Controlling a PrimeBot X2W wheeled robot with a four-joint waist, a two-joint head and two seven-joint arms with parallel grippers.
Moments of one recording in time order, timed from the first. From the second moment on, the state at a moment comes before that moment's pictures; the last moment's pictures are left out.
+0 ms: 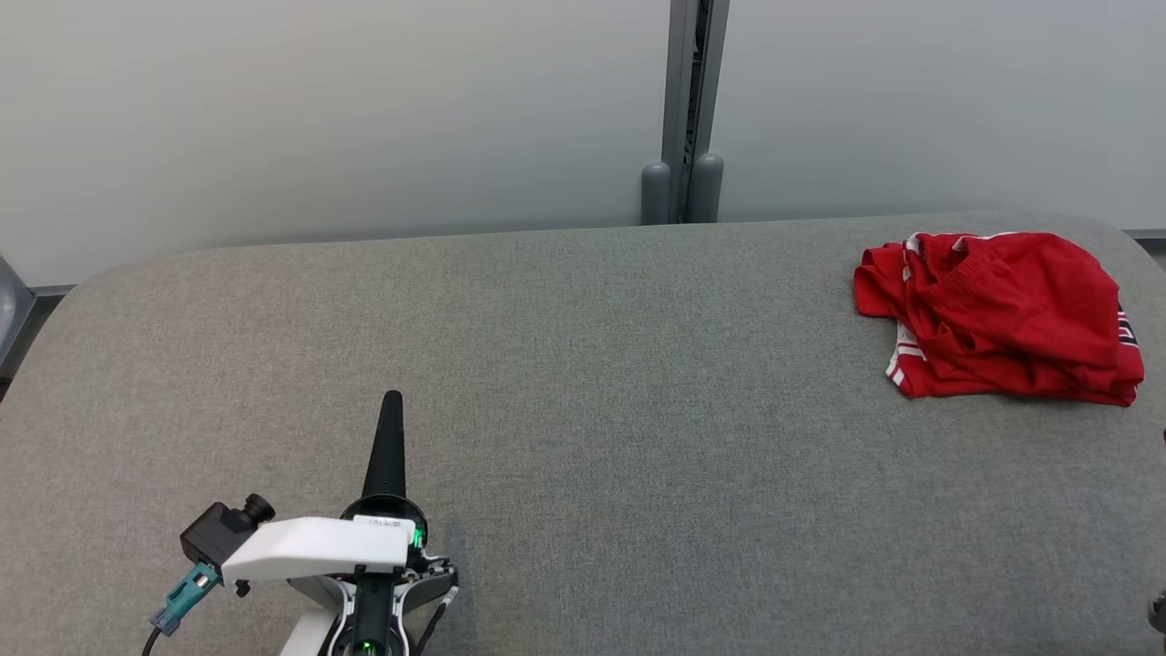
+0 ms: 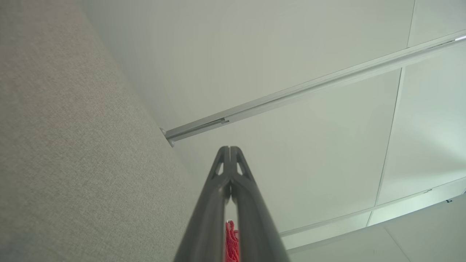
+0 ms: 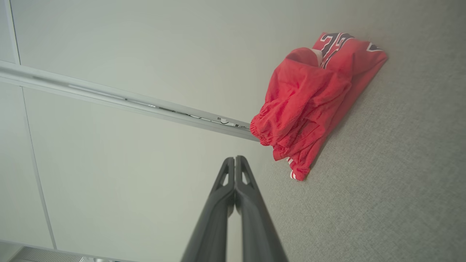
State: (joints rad) left arm -0.17 0.05 -0.31 0.27 -1.43 -0.07 -0.26; right arm -0.08 -0.20 -0.32 0.28 1.47 0.13 0.23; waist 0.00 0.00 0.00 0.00
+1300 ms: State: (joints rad) left arm -0.24 0.05 -0.37 0.29 -1.71 -0.08 -0.26; right arm -0.10 -0.24 -0.36 0.32 1.76 0.13 0.32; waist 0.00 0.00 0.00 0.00
